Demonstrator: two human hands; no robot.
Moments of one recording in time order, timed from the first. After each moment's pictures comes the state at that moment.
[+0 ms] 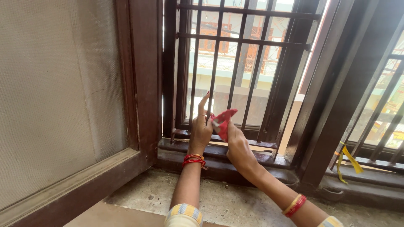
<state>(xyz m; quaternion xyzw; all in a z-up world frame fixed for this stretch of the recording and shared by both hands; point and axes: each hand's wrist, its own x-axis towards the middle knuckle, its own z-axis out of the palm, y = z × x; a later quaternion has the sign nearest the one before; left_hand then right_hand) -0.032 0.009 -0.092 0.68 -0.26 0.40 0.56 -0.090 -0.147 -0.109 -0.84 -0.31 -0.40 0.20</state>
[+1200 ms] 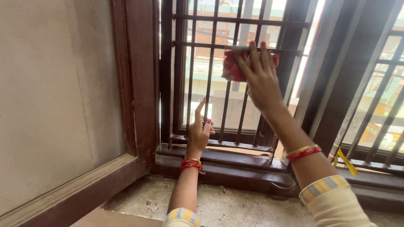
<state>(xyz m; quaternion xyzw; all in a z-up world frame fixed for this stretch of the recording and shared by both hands) -0.040 0.006 -0.087 0.66 -0.28 0.40 0.57 -0.060 -0.190 0.081 -0.70 -0.22 -0.67 -0.14</state>
